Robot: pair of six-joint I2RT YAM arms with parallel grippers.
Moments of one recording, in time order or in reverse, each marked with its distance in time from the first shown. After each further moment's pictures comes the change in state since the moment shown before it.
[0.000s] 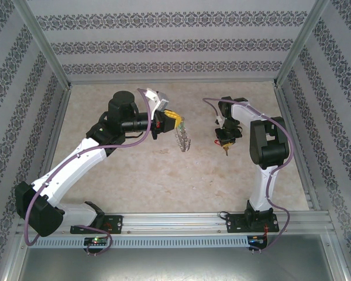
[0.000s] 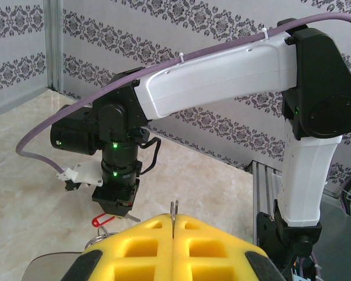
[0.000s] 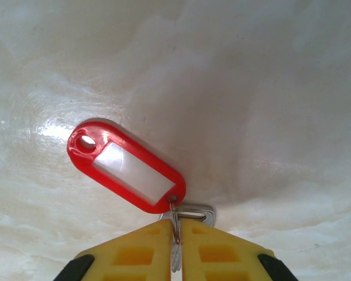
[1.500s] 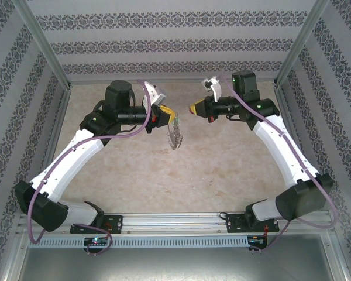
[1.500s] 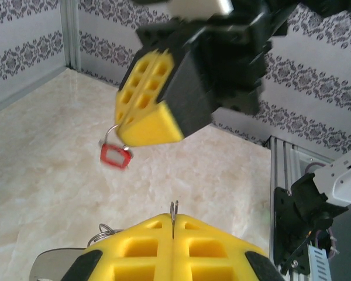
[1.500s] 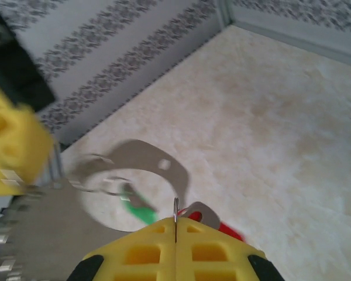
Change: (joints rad) left arm 0.065 0.053 0.187 -0.314 0.015 0.179; right arm 0.152 -0.634 -0.002 0.444 -0.822 -0.032
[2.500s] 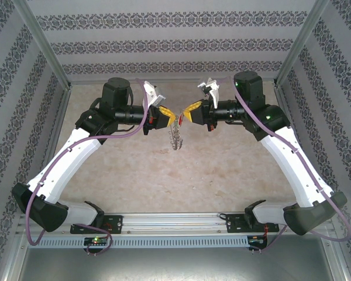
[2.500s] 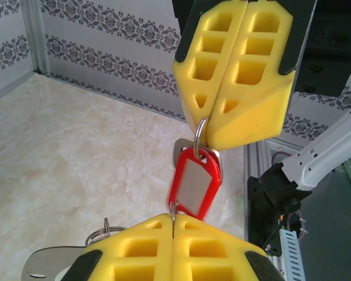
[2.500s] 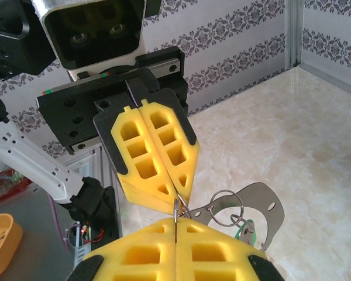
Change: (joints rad) left arm 0.000 -0.002 0.066 -0.089 0.106 0.037; right arm 0.119 -0.116 0.060 -0.041 -0.040 0.003
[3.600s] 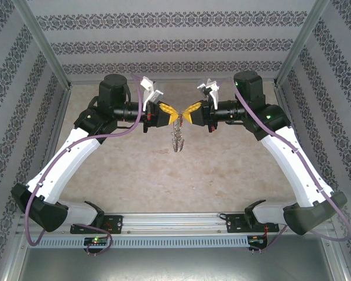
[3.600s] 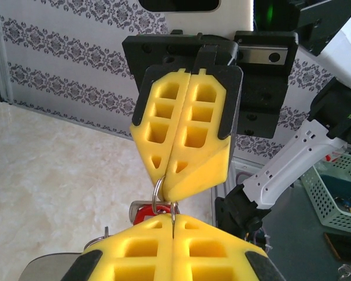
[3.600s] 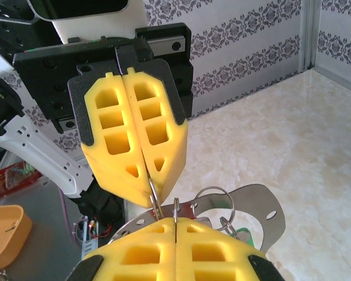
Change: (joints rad) left arm 0.000 0.000 0.022 0.107 0.123 -0.113; right arm 0.001 0.003 0.010 -0.007 -0.044 -0.020
